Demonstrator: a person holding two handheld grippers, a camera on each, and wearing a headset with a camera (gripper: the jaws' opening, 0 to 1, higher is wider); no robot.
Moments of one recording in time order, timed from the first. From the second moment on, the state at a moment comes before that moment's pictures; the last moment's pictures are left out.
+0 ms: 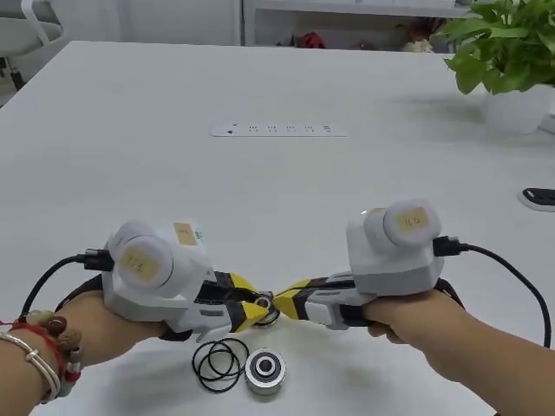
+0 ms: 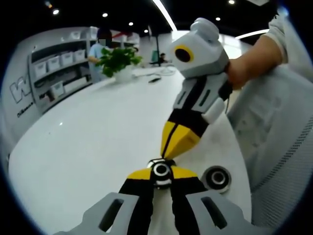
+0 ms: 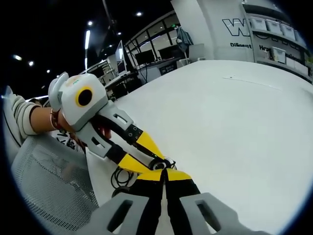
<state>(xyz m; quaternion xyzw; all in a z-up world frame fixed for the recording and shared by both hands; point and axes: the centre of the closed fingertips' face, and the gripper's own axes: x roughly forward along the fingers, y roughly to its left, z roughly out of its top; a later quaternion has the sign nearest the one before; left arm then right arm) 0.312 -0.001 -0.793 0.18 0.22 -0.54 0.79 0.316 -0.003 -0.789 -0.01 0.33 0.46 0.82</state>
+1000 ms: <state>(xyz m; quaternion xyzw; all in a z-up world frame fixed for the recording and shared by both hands) 0.314 -0.003 -0.792 0.16 0.24 -0.53 0.80 0.321 -0.004 -0.785 0.01 0.33 0.45 0.83</state>
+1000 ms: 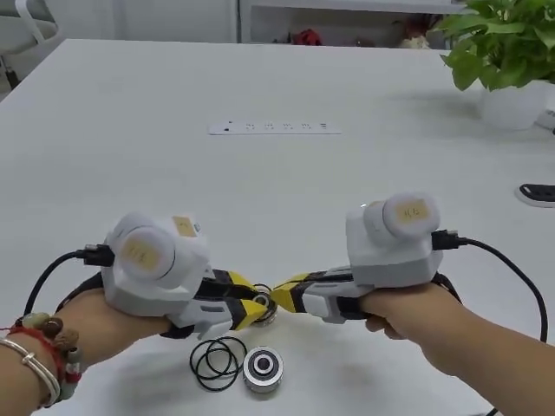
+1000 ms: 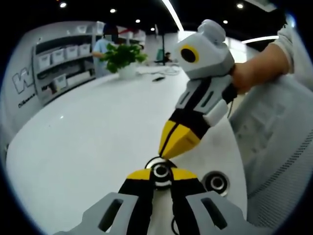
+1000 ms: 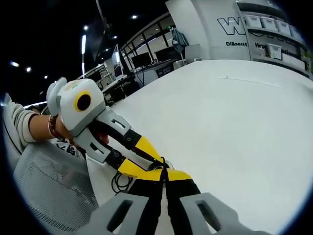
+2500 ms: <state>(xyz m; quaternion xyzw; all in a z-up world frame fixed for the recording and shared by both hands) 0.301 0.030 -0.657 0.13 0.15 -0.50 0.84 0.314 0.023 -0.725 0.16 0.28 0.48 0.81</state>
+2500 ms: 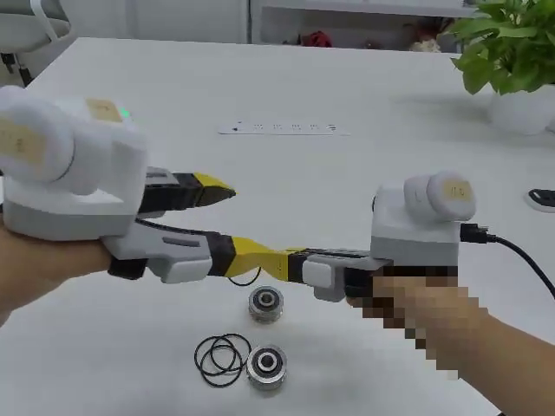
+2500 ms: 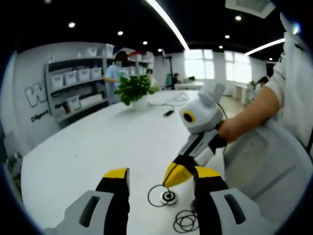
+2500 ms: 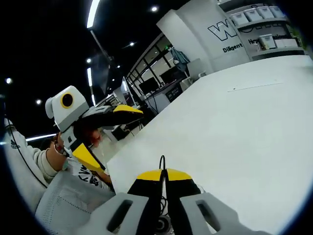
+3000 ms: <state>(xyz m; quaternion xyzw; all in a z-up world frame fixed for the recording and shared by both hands) 0.273 0.093 -0.663 0.14 0.15 -0.44 0.88 0.276 0.047 -0.746 0.13 0.33 0.53 0.77</state>
